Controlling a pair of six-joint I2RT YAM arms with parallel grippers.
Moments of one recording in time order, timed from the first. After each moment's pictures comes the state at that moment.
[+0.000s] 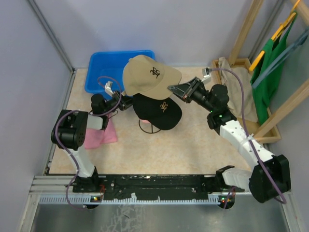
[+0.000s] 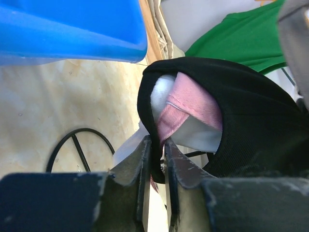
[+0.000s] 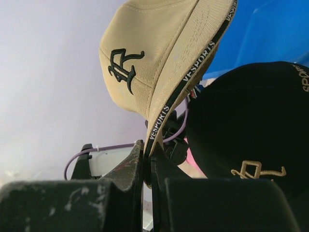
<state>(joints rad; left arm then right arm) -0.15 1.84 0.71 1.11 0.76 -1.14 0.37 1.15 0.86 0.40 -0.47 1.19</state>
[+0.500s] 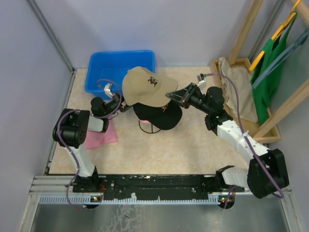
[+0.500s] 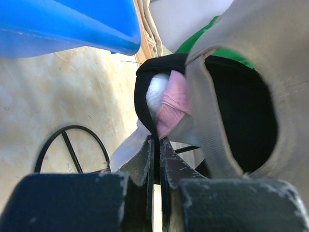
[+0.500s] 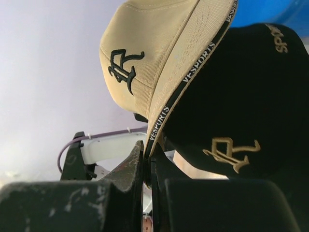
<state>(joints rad) -0.15 1.87 0.67 1.25 0.77 -1.22 0.37 1.22 0.81 0.41 -0.54 1.23</state>
